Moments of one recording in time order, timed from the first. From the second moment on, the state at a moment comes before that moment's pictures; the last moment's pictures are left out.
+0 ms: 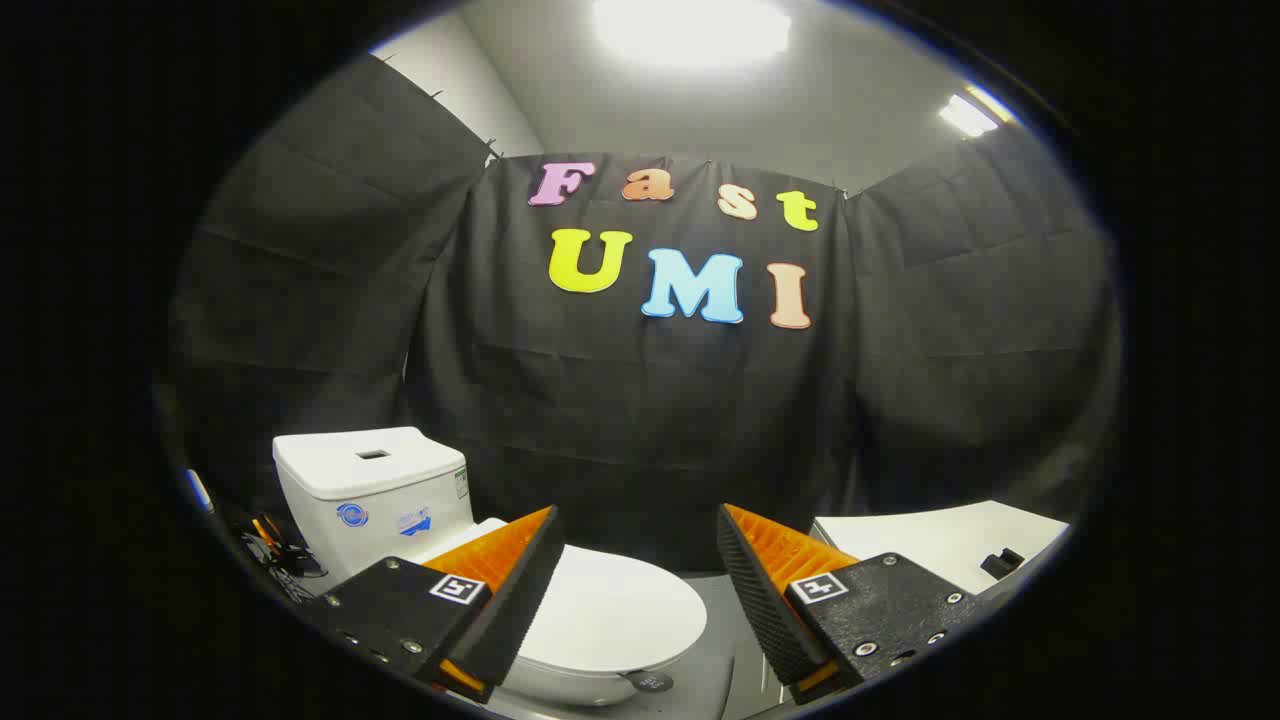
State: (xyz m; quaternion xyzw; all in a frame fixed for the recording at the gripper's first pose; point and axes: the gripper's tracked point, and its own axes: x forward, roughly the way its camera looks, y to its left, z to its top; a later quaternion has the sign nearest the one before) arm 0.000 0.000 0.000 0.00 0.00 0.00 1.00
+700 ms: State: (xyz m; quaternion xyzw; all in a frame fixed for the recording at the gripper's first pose) arm 0.001 -0.004 0.002 0.02 -0.01 -0.01 1.00
